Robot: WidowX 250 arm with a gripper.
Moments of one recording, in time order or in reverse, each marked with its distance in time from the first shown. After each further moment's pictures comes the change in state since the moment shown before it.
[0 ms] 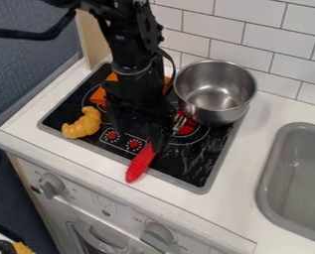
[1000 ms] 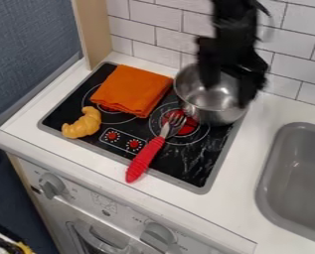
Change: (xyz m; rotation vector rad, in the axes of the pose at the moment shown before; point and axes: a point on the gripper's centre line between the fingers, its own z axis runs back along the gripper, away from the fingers) arm 0.116 -0.070 -0.002 -0.027 -0.081 -0.220
